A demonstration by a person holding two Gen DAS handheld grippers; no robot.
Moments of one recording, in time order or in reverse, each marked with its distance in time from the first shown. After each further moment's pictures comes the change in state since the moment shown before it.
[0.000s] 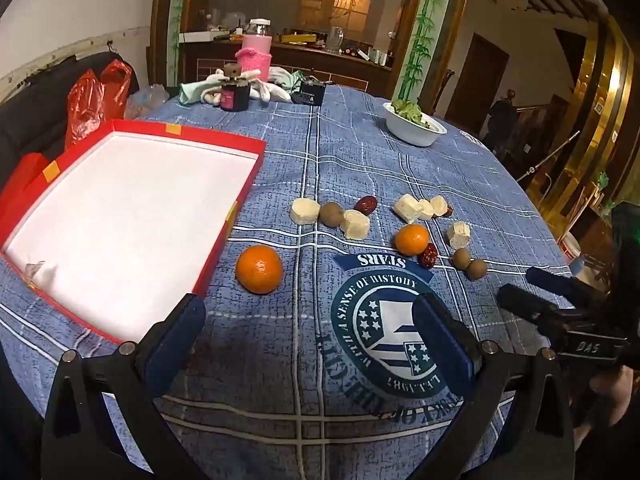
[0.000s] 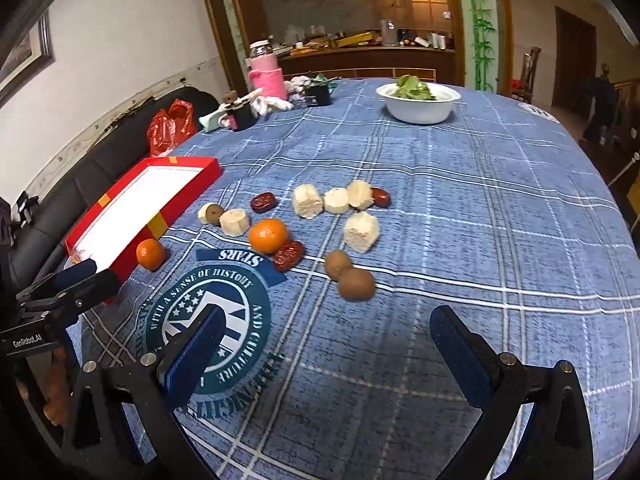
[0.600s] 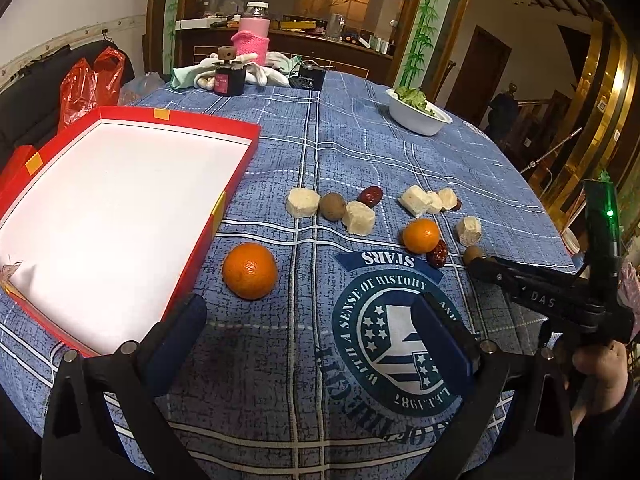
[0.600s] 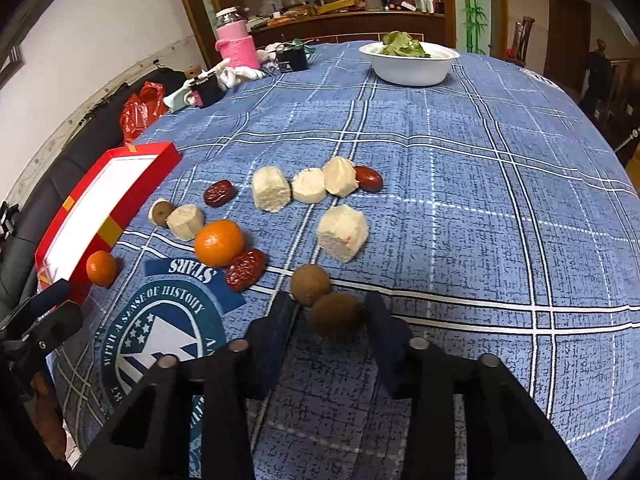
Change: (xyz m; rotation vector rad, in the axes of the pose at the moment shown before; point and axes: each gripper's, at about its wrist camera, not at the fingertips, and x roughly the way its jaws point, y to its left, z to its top) left arm 0.018 0.008 0.004 -0.010 0.039 0.002; right arm 0.001 -0.015 0.005 0.060 0.119 -0.014
